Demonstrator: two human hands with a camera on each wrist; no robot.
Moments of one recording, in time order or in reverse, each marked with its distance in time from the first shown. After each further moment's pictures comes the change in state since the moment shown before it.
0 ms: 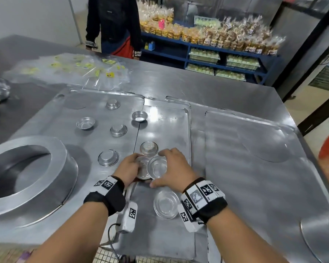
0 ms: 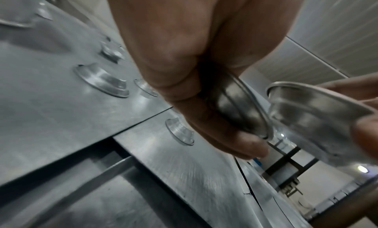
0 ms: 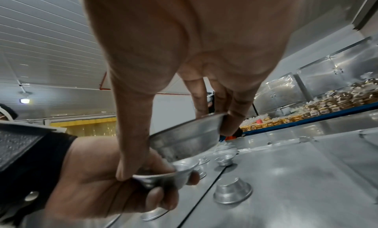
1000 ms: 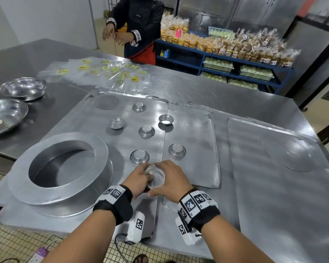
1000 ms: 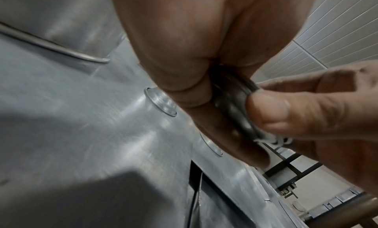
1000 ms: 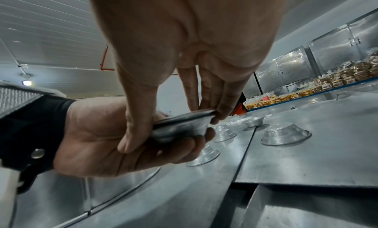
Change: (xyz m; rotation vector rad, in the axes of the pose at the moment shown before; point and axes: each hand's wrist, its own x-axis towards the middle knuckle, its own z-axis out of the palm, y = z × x) left_hand -0.026 -0.047 -0.085 -0.164 -0.084 -0.101; right_hand 0.011 -0.086 0.089 0.029 -0.064 -0.077
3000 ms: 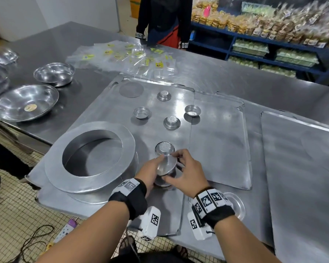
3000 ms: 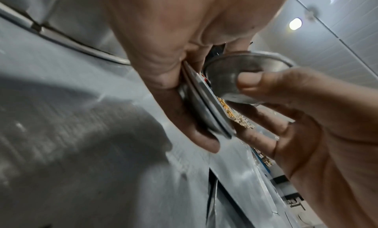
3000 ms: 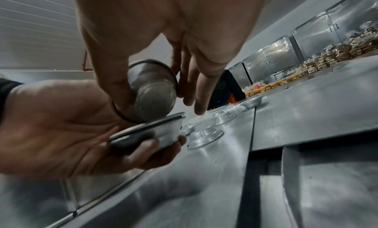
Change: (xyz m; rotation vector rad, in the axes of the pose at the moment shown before) left_hand 0.006 -0.002 -0.036 -0.295 0.155 -0.143; right_hand 0.036 0.001 0.045 0.455 0.171 -0.107
